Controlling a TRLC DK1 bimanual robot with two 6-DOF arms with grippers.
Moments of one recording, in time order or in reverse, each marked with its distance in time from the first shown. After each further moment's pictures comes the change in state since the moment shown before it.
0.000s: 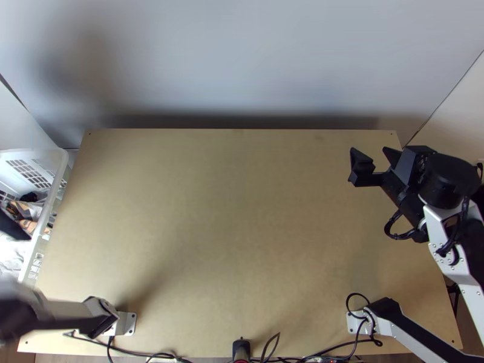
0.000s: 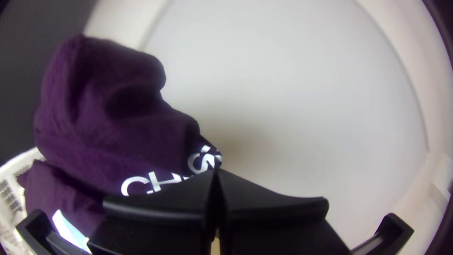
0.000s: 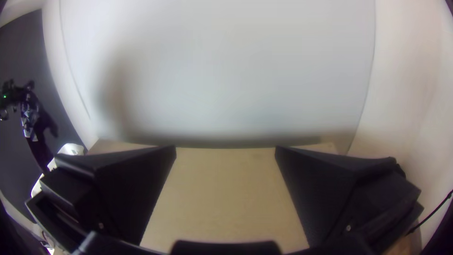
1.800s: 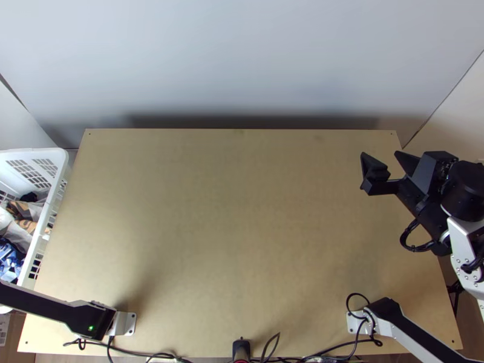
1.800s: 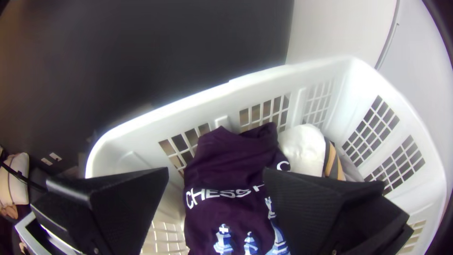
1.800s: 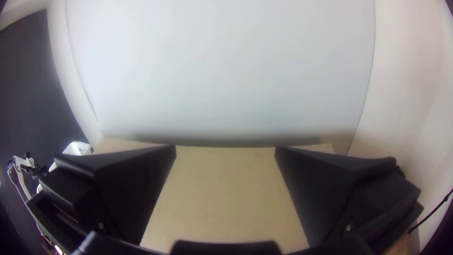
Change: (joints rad) left arm 0.558 0.792 -0.296 0.550 -0.608 0.600; right arm 0.011 -0.042 0.103 -0.148 -0.015 -0.003
